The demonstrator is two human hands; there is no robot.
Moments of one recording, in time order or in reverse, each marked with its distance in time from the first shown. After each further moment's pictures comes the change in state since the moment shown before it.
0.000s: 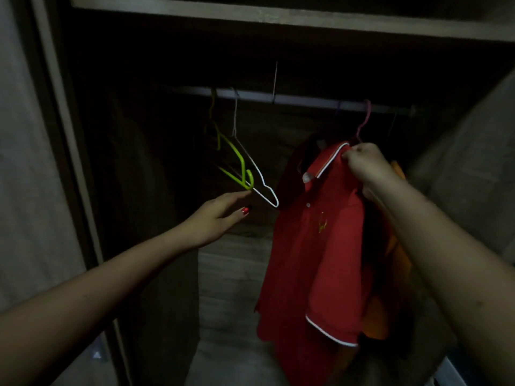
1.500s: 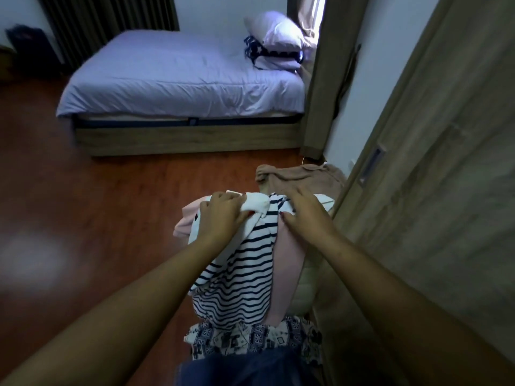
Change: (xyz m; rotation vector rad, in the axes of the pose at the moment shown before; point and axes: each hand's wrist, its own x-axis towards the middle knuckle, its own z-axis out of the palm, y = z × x) left_hand -0.651 -0.236 -0.275 0.924 0.660 -1.383; right_hand -0.576 -0.084 0.667 -0.120 -1.403 -1.106
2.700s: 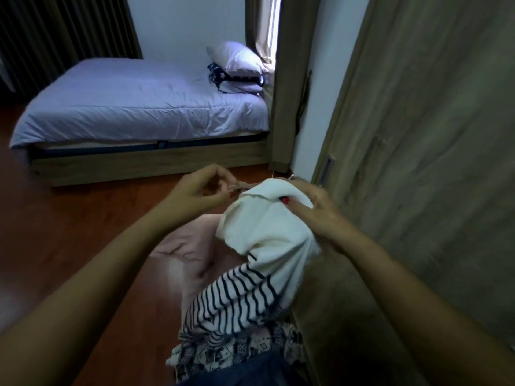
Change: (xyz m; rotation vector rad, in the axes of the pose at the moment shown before) left_hand -0.007 0.049 -0.139 -0.870 -0.204 0.263; right_hand -0.079 -0.035 -0.123 0.599 0.069 0.024
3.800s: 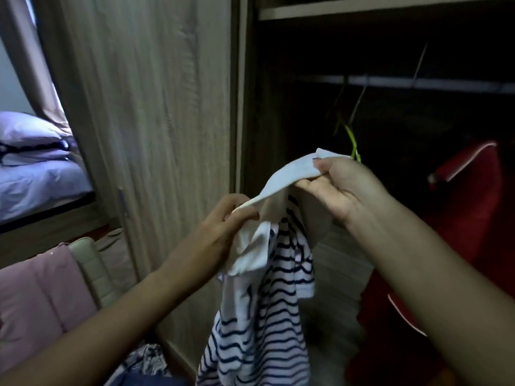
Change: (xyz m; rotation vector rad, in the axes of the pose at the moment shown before) left_hand -0.160 0.319 0.330 0.325 -0.112 1.059; right_hand -0.423 -0.149 -0.263 0.935 1.081 0.223
